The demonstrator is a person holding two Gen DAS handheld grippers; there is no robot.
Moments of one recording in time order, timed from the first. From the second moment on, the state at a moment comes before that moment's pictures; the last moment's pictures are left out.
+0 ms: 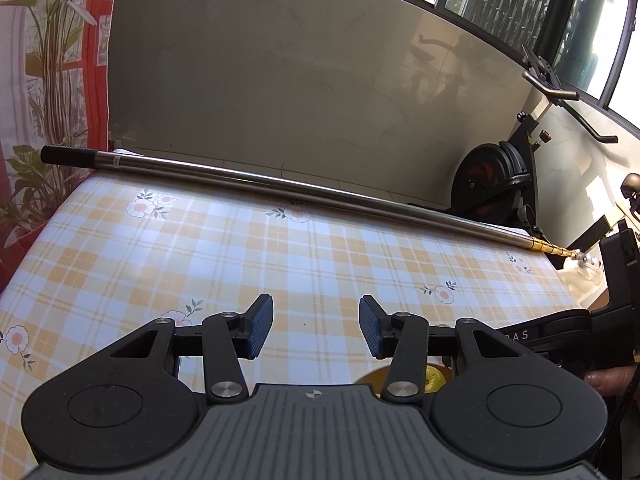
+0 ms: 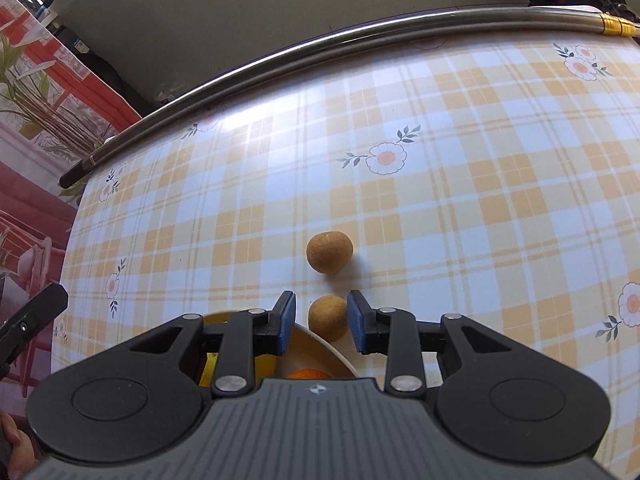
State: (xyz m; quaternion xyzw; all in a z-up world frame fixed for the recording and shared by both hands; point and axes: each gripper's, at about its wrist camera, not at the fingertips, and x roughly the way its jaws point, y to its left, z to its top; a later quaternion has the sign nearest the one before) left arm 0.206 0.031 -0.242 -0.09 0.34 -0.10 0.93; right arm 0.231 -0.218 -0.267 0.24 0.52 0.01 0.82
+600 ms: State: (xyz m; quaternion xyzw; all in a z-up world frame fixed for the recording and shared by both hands) left arm 0.209 0.023 -0.244 -0.07 0.35 -0.10 0.93; right arm 0.225 -0.232 -0.277 0.28 0.52 0.01 0.81
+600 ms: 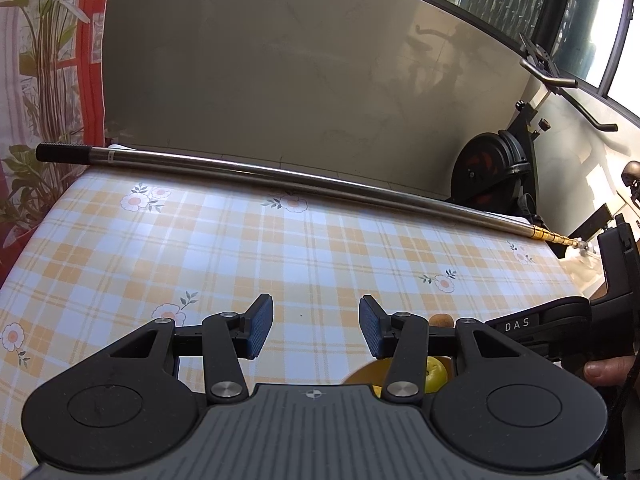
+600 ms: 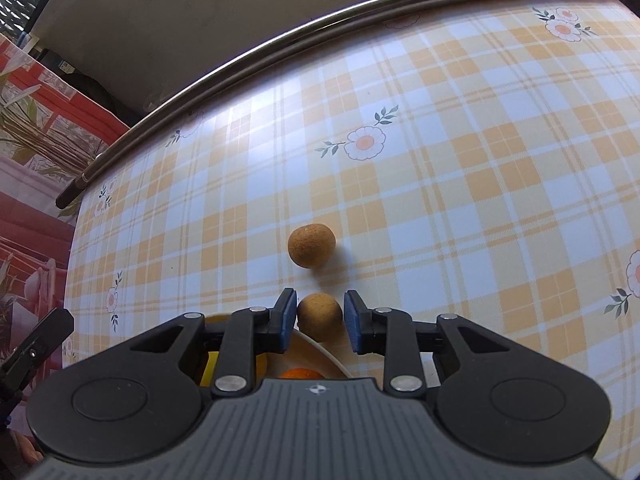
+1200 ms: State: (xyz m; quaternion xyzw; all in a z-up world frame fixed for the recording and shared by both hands) left arm 0.248 -0.043 -0.266 -0.04 0.41 -0.17 0.89; right arm 0.165 -0.272 -0.266 0.15 0.42 -0.02 0.90
